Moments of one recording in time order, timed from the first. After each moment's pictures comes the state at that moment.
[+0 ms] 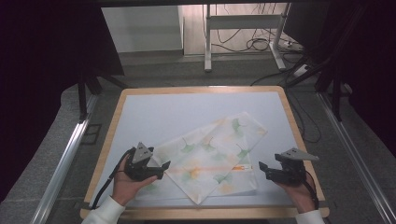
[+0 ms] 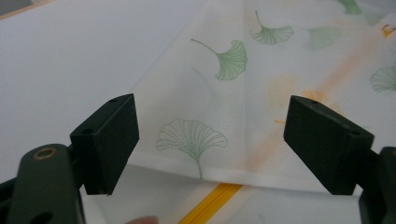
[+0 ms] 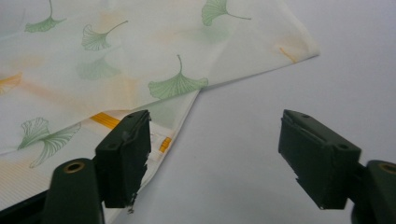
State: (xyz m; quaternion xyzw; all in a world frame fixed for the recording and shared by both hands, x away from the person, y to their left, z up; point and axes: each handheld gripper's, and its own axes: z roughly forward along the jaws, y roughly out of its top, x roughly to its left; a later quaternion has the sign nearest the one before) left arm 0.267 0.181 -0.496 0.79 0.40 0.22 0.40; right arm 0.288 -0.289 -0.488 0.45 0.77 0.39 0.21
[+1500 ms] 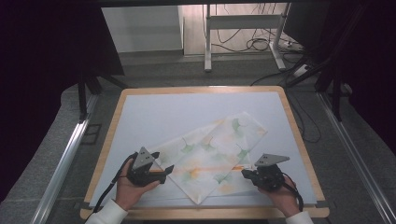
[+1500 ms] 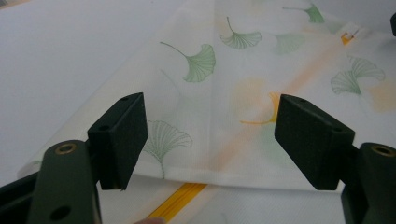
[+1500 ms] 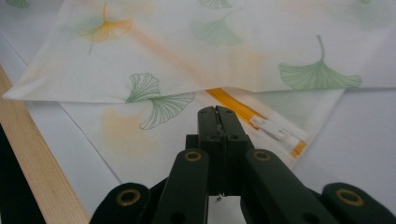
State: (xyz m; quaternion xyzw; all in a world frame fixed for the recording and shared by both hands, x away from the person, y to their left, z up) left arm 0.254 0.169 -0.499 0.79 0.39 0.19 0.43; right arm 0.280 -0.234 -0.498 0.33 0.86 0.37 0.11
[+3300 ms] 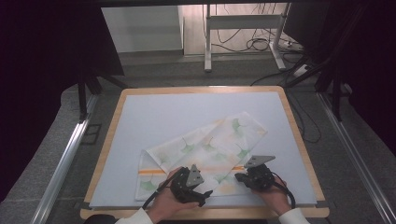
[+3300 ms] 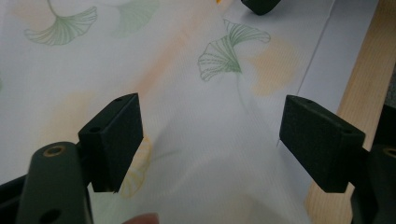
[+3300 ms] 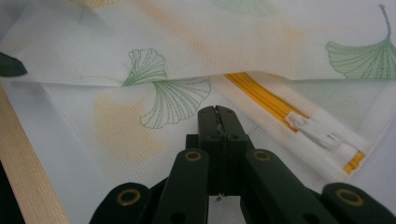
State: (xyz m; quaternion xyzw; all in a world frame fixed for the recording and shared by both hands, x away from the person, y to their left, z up) left arm 0.241 0.045 -0.522 0.88 0.27 0.13 0.37; right arm 0.288 -0.214 -0.520 0.32 0.88 0.34 0.08
